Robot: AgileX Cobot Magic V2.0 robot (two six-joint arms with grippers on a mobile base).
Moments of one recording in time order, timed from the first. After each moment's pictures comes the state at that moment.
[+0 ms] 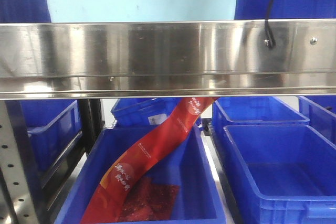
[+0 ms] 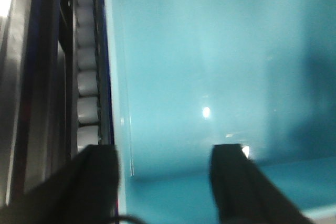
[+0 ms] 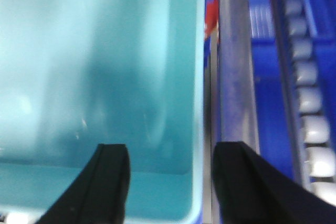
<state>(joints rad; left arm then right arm) -0.19 1.81 -2.05 -0.01 1.09 -0.16 0.30 1.90 -2.23 -0.06 1.21 0.33</state>
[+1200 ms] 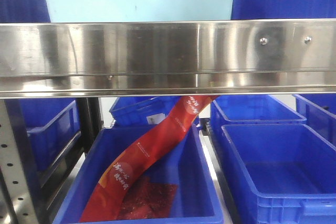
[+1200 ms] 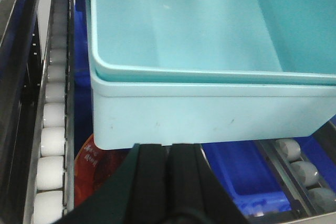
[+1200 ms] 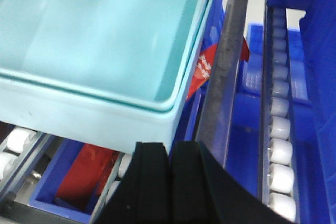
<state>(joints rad) -0.27 1.17 -1.03 -0.12 0.38 -0.16 0.30 1.37 -1.41 -0.06 0.69 0.14</state>
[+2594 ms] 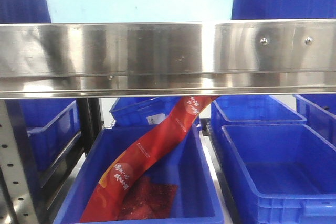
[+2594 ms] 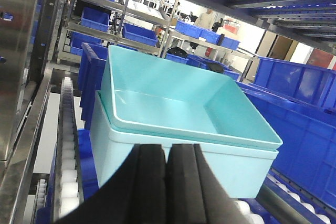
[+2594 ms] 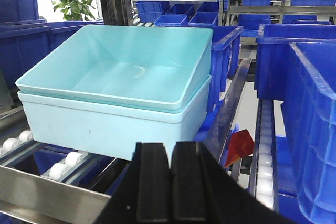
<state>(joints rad) -0.27 0.49 -0.56 -0.13 0.07 -0.16 0.30 0.62 -0.73 -0.06 0.27 0.14</state>
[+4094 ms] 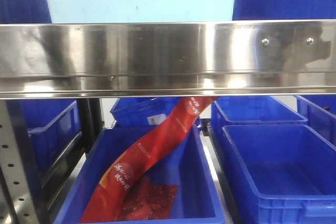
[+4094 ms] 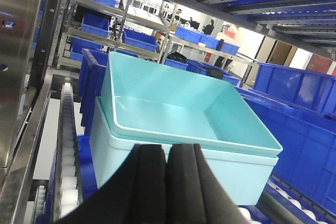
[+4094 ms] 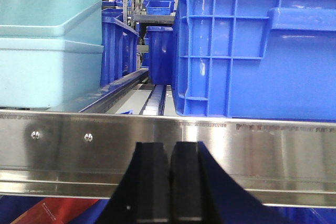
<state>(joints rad) -0.27 0.49 -0.56 -0.13 0.06 -0.16 -0.06 0.00 0.00 0.01 -0.02 -0.01</state>
